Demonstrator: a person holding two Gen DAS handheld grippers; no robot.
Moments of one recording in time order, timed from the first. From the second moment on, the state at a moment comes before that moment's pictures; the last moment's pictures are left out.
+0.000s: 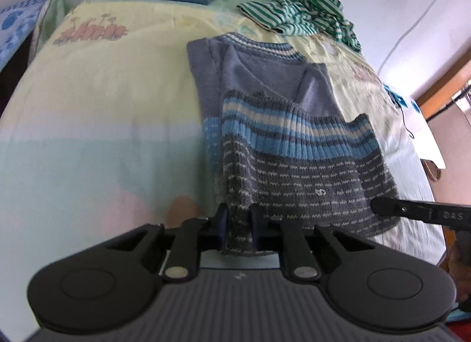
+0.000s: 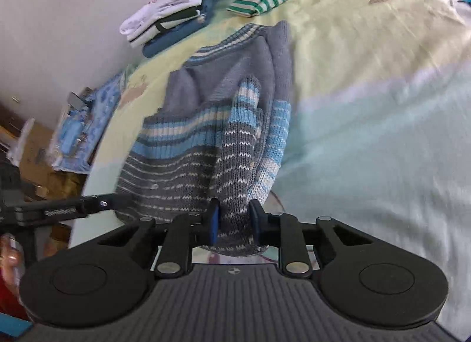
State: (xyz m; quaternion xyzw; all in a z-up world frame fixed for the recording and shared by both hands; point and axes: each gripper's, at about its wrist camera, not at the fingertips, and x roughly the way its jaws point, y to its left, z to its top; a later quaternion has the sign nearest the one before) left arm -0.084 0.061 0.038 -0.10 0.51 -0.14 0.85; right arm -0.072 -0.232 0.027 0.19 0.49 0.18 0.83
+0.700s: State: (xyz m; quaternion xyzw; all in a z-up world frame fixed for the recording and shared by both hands) left arm -0.090 0.031 0.079 -0.07 0.40 -0.12 0.91; right arm -0.068 -0.206 0.054 0.09 0.38 0.21 0.90
